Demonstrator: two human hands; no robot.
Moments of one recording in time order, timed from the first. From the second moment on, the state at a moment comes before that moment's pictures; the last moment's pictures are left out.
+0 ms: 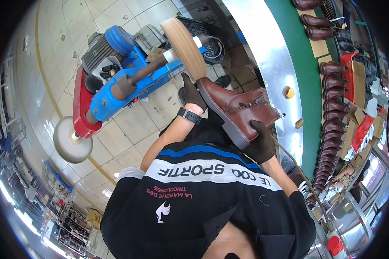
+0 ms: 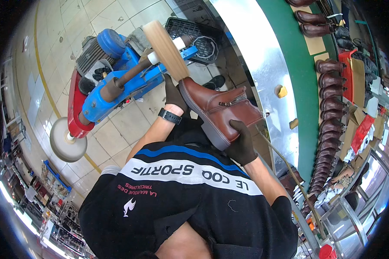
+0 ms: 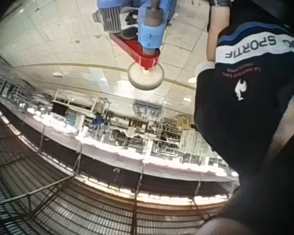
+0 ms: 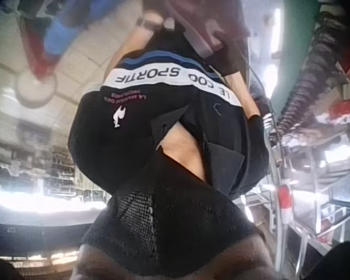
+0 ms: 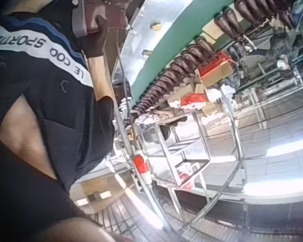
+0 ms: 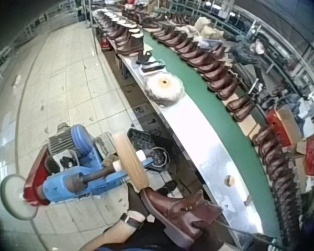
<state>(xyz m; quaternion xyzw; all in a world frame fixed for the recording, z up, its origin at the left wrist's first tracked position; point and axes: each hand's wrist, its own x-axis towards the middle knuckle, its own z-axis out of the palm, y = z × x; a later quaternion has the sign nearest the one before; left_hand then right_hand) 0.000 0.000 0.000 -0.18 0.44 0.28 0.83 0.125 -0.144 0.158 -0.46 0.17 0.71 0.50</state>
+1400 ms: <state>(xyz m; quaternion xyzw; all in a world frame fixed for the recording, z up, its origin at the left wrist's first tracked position) -0.031 -0.028 0.000 -0.15 0.20 0.31 0.92 0.080 -0.020 0.077 -0.64 -0.71 0.27 -0.09</state>
